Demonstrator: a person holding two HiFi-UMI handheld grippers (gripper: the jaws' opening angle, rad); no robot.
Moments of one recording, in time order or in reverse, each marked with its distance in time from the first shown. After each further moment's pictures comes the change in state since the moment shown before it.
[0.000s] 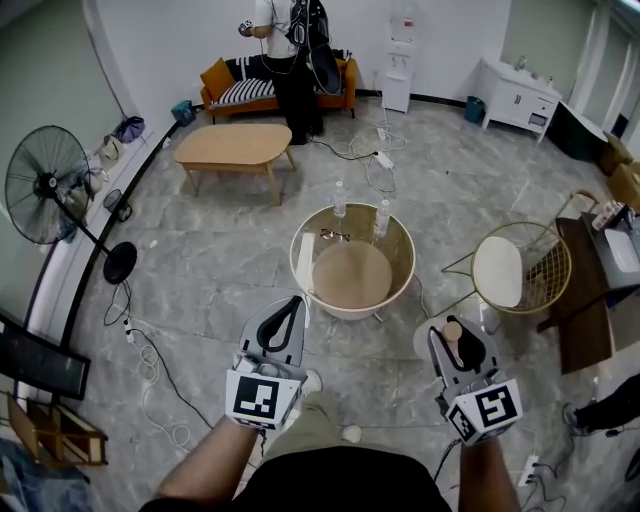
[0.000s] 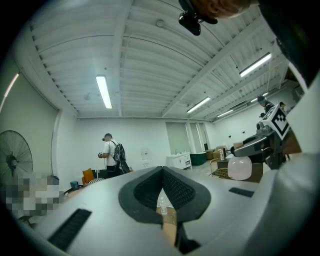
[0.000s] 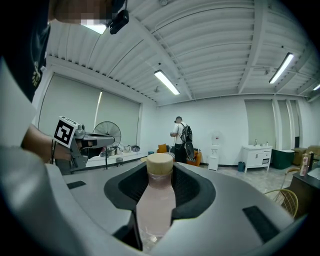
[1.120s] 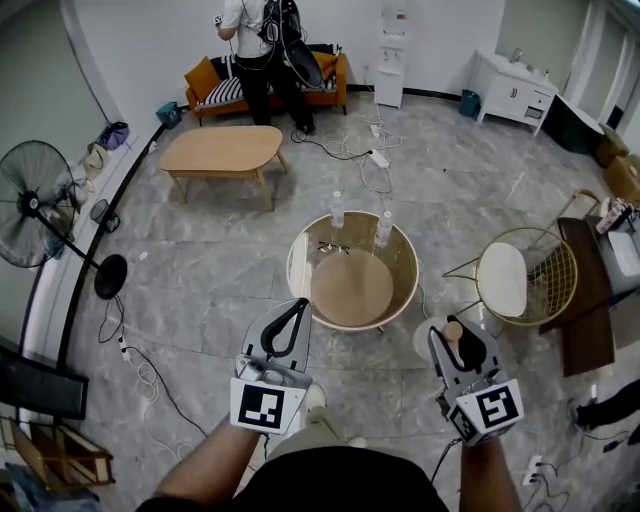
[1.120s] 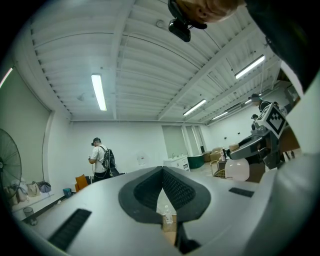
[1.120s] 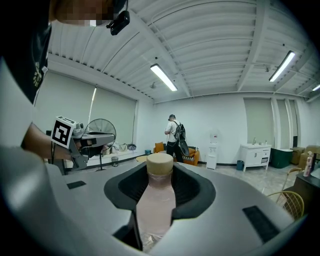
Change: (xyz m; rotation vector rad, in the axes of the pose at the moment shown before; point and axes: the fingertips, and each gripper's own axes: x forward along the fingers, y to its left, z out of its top) left arm 0.089 0.059 -0.009 0.033 -0.053 -0.061; right arm 0.104 -0.028 0.014 0.030 0.012 -0.037
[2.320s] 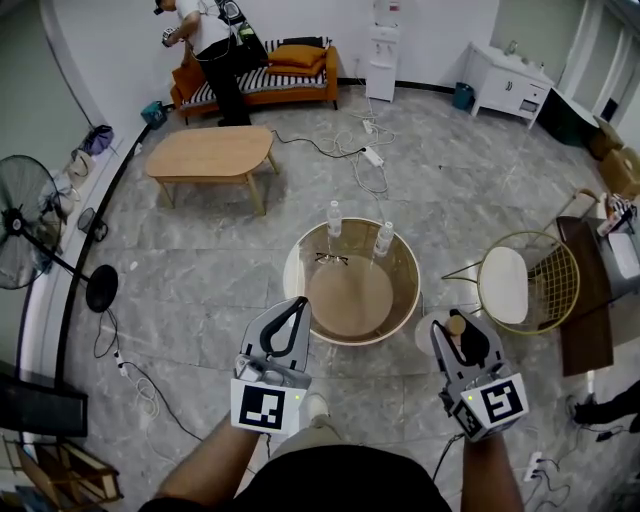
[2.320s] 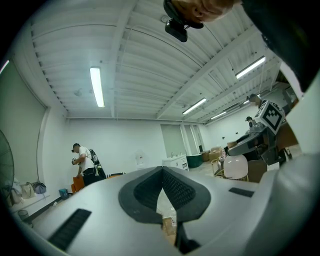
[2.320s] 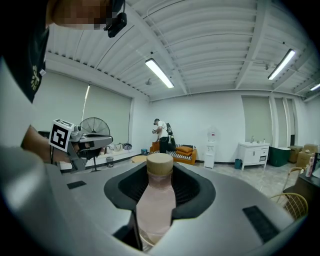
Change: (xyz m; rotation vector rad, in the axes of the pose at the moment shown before) left arm 0.079 0.069 -0.026 0.008 0.006 -0.039; right arm 0.097 -0.032 0.014 0.009 0.030 -0.046
